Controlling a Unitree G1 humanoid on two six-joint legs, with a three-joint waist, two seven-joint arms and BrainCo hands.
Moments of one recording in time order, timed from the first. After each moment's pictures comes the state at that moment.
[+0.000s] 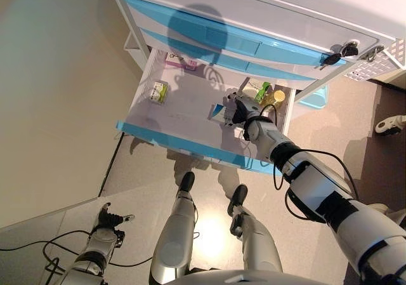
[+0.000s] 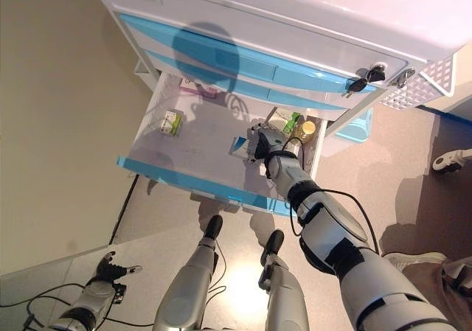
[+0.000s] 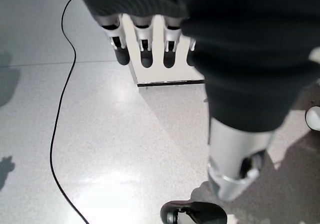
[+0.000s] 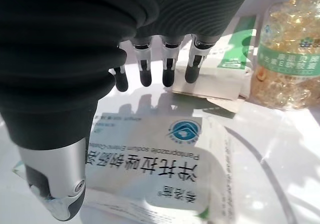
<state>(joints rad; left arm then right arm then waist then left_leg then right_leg) -0.17 0.44 -0.19 1.16 -0.09 -0.03 0.29 -1.04 -0.19 0.70 1.18 -0.40 0.07 -0.27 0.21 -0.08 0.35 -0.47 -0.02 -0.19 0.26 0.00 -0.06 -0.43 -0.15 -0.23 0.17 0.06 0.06</state>
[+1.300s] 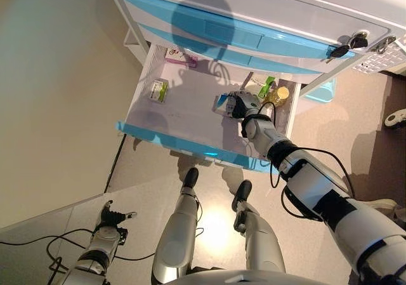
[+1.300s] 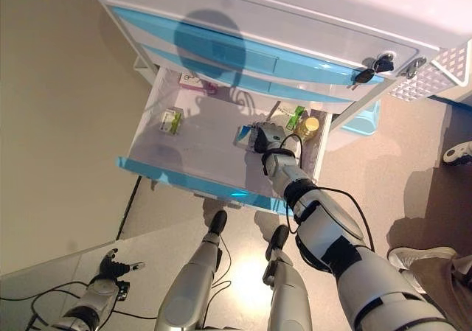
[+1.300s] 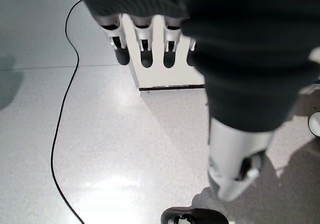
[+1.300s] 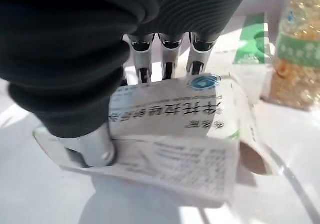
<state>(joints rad) -0.18 0.43 -0.21 1.15 -0.10 -0.05 0.31 -1.07 -0.17 0.67 1.20 -0.44 0.09 -0.34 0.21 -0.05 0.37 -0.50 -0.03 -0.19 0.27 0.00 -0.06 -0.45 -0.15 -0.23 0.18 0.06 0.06</state>
